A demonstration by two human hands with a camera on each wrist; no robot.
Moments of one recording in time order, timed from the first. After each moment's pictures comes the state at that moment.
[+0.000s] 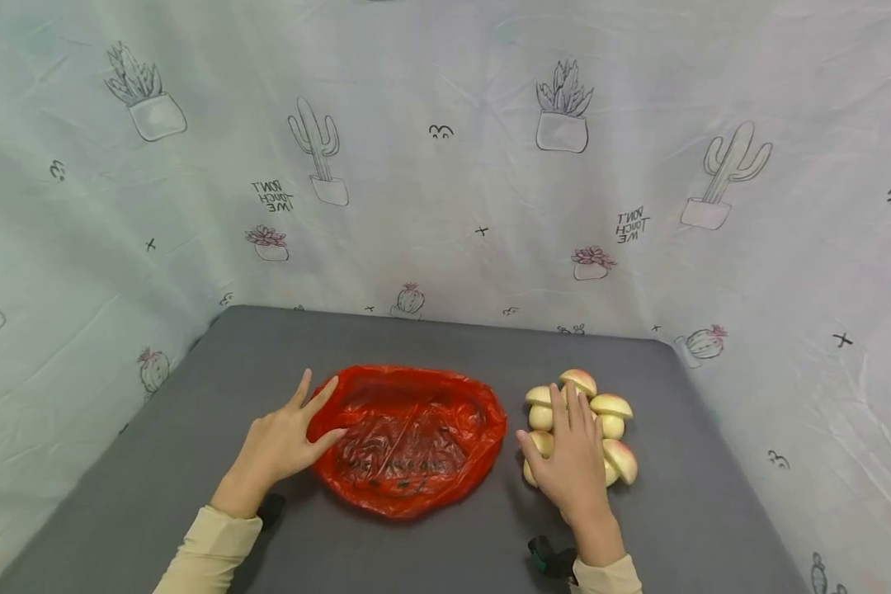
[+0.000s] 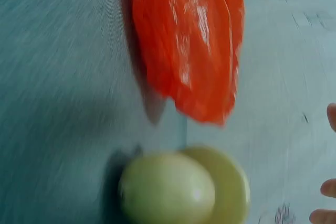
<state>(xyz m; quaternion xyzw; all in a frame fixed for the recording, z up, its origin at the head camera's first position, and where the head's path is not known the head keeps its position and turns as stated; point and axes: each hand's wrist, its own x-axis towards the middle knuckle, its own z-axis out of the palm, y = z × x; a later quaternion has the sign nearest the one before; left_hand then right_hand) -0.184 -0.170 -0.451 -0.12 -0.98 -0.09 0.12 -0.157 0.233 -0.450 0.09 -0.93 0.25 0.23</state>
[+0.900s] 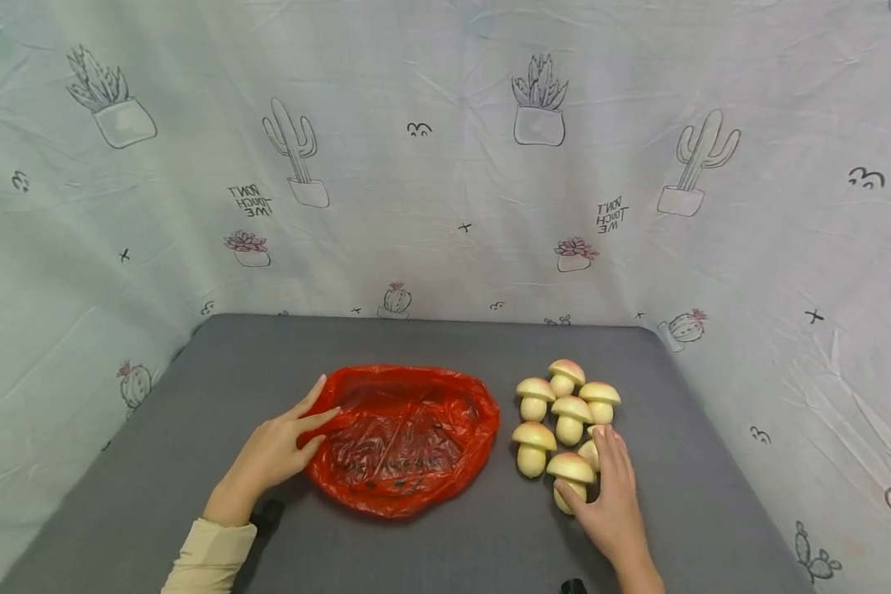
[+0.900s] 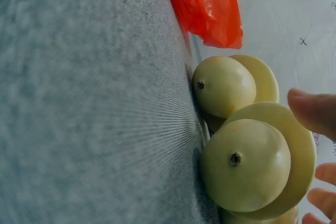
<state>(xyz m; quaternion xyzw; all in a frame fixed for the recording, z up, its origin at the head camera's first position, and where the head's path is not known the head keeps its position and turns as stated) -0.196 -0.181 -0.460 -0.22 -0.95 -0.18 0.12 -0.101 0.280 -0.487 0.03 -0.92 0.34 0.20</state>
